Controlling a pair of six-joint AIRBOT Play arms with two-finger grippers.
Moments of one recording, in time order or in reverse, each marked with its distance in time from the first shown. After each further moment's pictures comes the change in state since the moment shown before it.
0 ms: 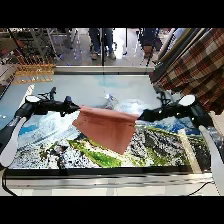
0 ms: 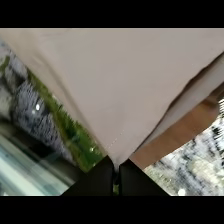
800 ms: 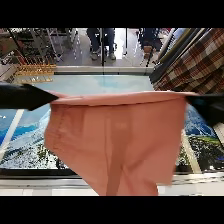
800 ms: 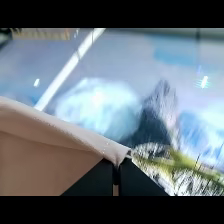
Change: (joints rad) left arm -0.057 0.757 0.079 0.206 -0.308 0.027; right arm -0.175 0.626 0.155 -0.074 0.010 0.105
